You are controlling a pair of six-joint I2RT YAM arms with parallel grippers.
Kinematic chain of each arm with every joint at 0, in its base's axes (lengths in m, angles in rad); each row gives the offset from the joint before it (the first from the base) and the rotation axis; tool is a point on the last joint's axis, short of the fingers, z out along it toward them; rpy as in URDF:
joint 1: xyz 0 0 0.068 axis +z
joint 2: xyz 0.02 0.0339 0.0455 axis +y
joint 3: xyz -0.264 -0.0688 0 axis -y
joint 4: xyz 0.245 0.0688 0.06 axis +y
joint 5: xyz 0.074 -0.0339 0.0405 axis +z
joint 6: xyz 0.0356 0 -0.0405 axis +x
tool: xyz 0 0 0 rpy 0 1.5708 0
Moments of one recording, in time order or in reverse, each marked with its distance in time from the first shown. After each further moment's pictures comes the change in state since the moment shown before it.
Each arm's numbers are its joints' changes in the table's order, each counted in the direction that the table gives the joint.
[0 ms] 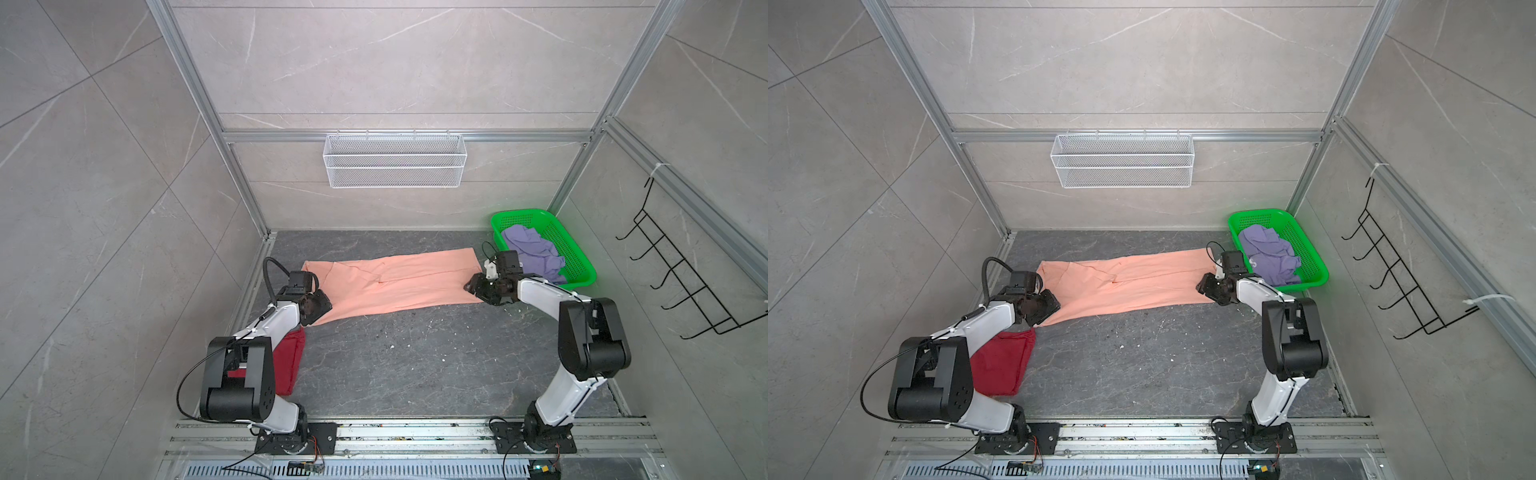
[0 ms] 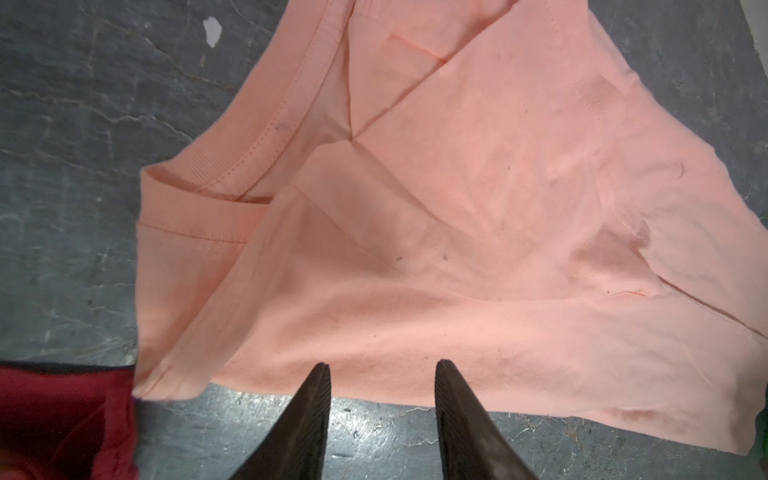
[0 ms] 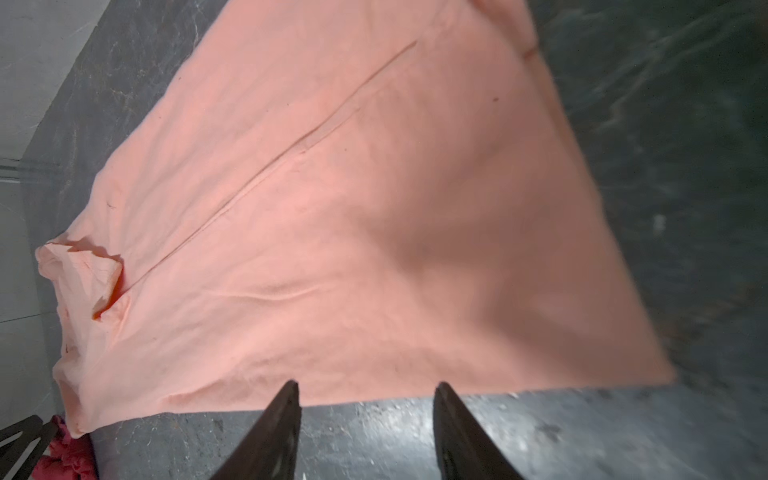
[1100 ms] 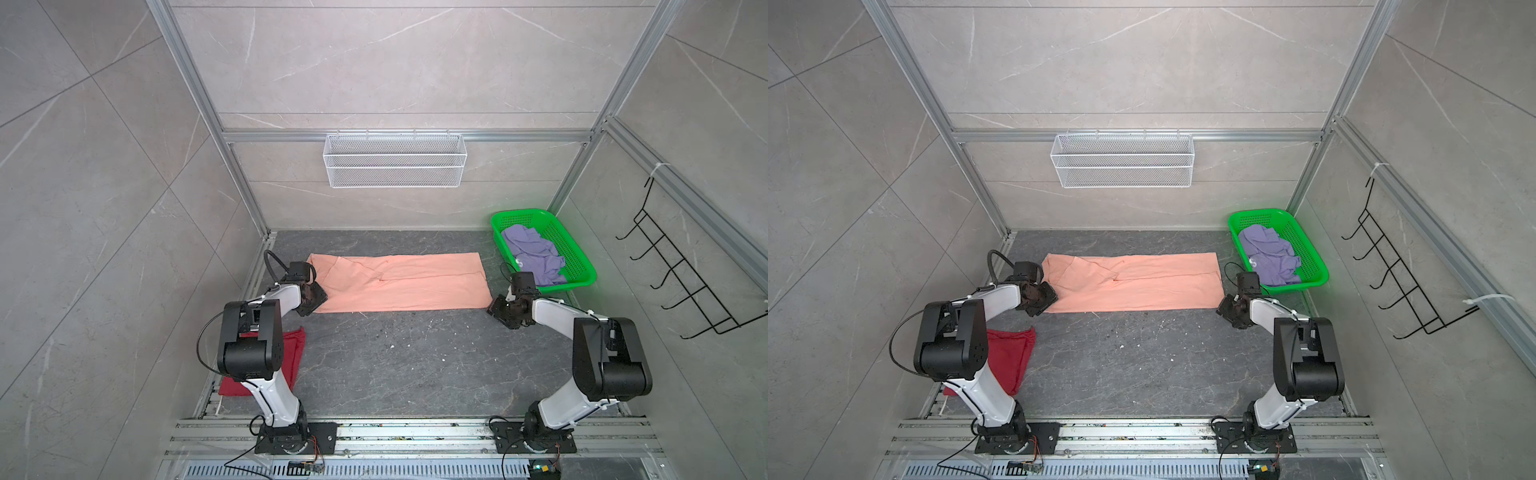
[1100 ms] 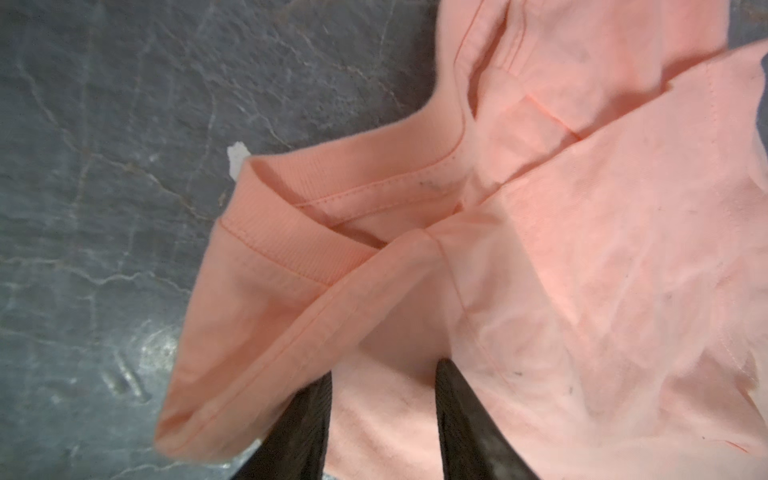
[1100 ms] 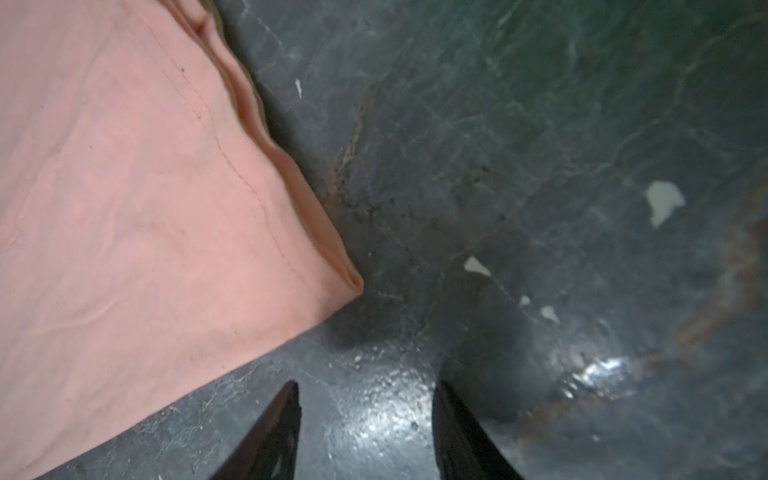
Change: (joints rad) left arm 0.059 0.272 0.169 -0.026 0.061 0.000; right arm -0.104 -0.204 -0.285 0.040 -0.190 0.070
